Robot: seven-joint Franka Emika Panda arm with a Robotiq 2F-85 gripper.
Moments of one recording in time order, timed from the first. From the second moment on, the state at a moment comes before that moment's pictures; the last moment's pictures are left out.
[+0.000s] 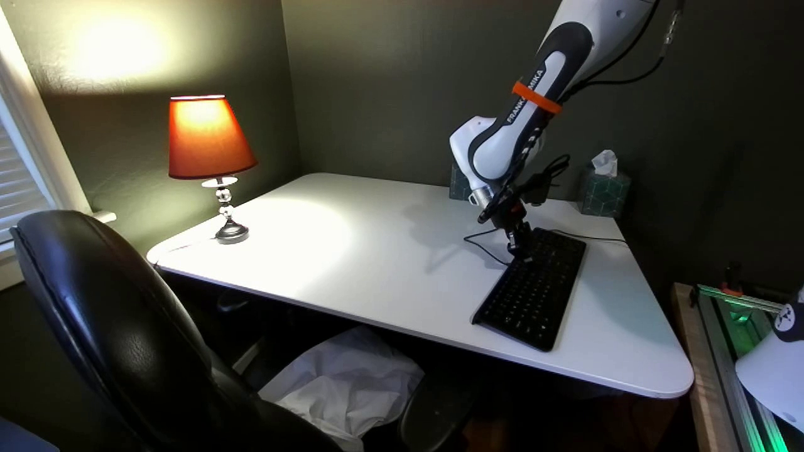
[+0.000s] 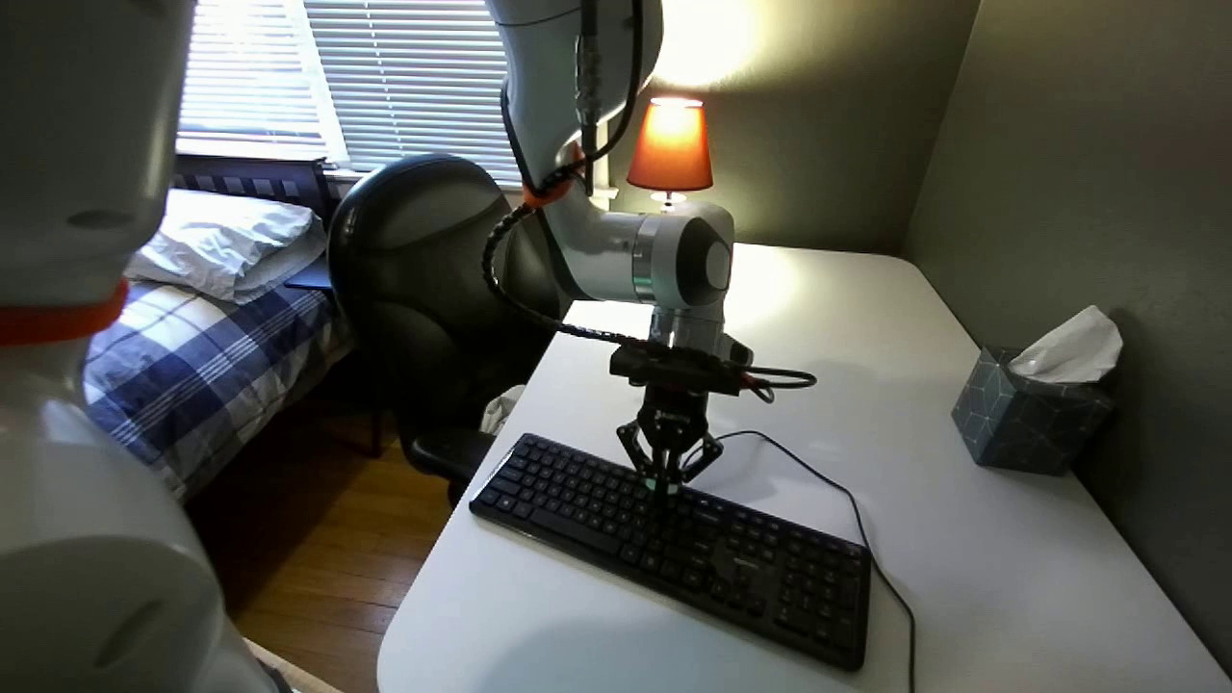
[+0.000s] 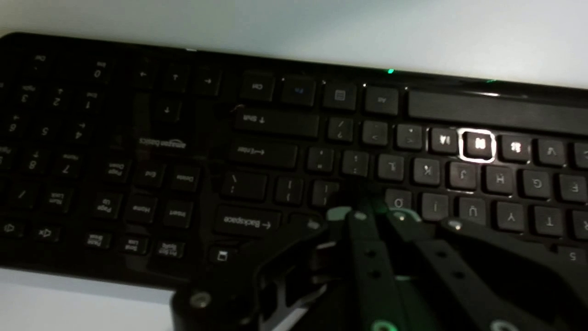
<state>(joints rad) -0.15 0.47 -0.11 -2.18 -0.21 2.12 -0.21</state>
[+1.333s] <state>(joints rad) -0.15 0.21 -0.11 -2.44 -0.16 2.42 -0.24</state>
